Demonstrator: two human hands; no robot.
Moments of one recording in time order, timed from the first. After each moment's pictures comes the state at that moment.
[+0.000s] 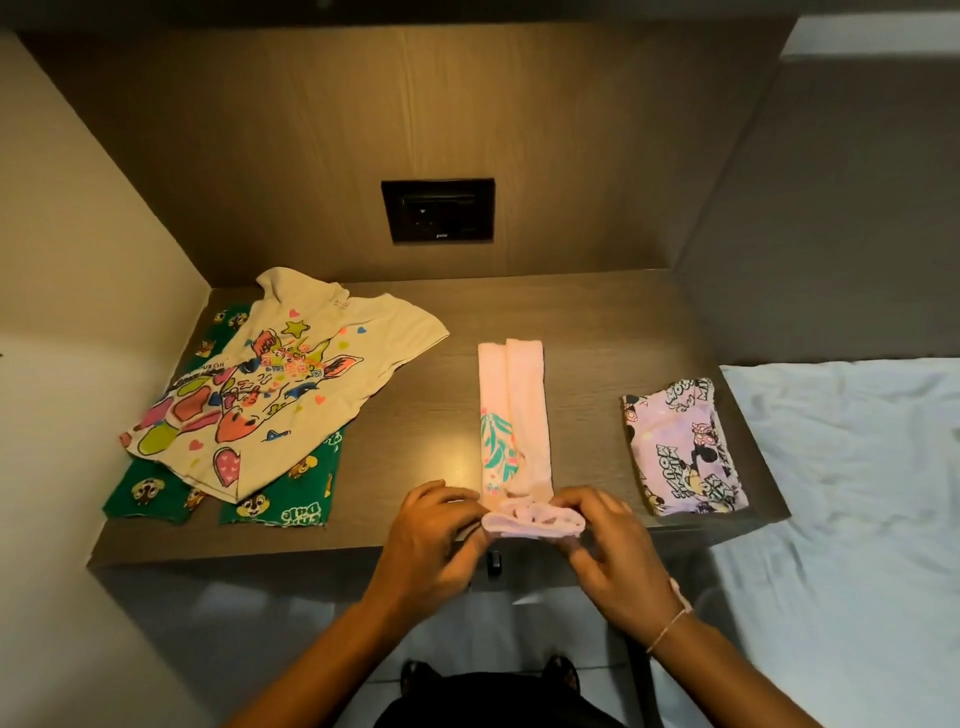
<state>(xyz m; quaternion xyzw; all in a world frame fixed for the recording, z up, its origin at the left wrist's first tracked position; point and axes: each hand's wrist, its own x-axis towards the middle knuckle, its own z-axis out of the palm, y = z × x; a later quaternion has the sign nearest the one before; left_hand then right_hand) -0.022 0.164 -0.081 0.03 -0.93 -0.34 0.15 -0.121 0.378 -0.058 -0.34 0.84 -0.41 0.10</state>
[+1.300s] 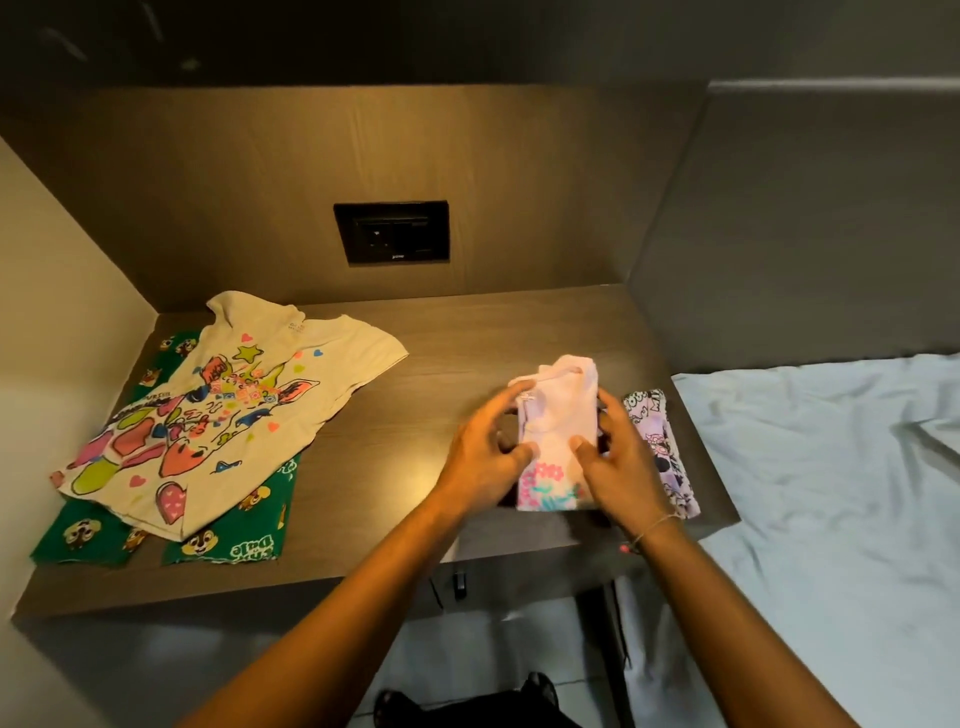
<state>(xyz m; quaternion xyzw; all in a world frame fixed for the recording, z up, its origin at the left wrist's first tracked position) -0.154 0.212 -0.034 0.10 -0.73 -0.67 0.06 -0.209 0.374 -0.032 -0.12 0.82 -0.56 0.11</state>
